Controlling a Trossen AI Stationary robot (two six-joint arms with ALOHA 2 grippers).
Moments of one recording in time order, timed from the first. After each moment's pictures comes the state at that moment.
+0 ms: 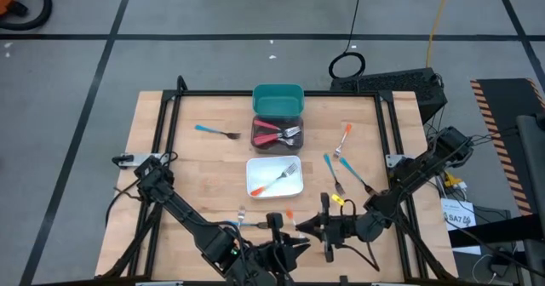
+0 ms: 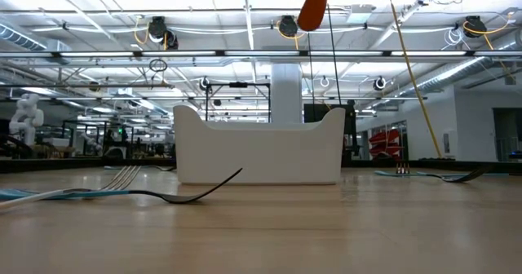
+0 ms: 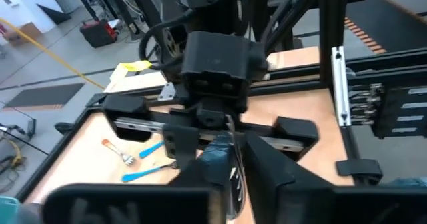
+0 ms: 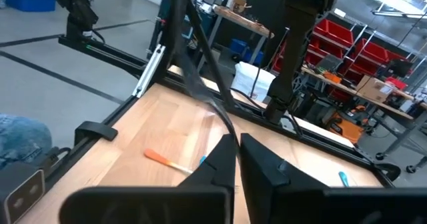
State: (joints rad) left arm -0.68 2.20 2.23 -0.58 -0.85 -0.14; right arm 0.72 1.54 0.75 0.67 0.67 -0.27
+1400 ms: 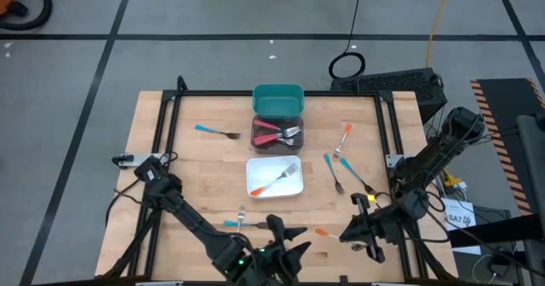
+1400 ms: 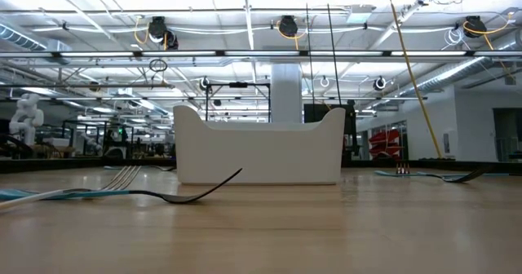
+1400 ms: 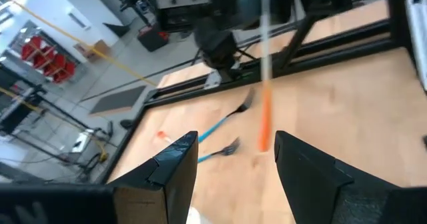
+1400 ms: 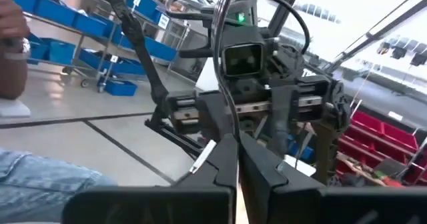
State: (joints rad) left arm -0.67 2.30 2.27 -0.63 -1.05 -0.05; right arm 0.91 1.20 0.44 0.98 0.49 -0.50
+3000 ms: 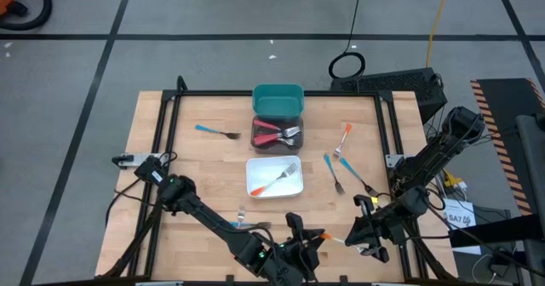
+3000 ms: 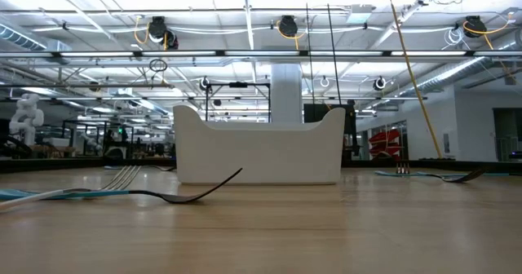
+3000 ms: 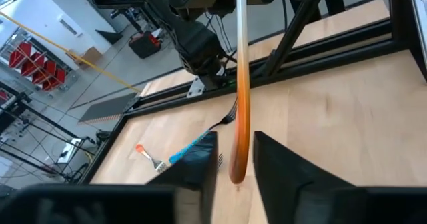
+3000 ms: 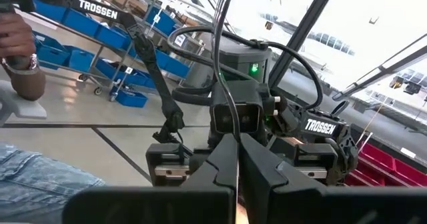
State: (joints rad) left arm -0.60 2.41 2.27 -0.37 -0.98 0.10; right arm 0.91 1.19 0.40 1.05 0.39 -0.59
